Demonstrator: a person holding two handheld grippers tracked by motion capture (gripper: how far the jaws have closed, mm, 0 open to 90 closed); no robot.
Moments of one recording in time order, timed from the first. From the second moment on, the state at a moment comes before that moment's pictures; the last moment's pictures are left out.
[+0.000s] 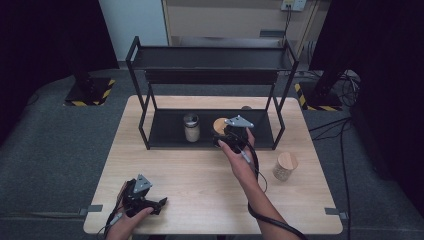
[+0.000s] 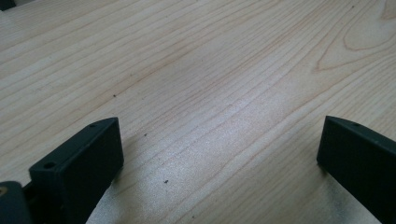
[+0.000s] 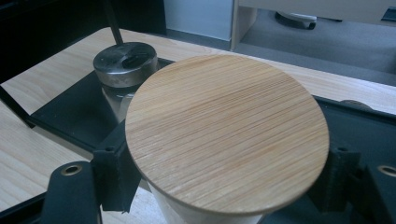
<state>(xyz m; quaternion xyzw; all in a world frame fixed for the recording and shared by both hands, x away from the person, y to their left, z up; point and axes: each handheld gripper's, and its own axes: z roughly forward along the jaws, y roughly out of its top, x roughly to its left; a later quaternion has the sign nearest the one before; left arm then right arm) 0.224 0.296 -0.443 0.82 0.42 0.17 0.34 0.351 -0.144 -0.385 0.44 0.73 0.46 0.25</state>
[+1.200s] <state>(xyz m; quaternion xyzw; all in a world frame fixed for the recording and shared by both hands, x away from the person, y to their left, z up) 0.225 0.297 -0.443 0.82 0.42 0.17 0.34 0.375 -0.139 -0.385 0.45 0.72 0.46 0.26</state>
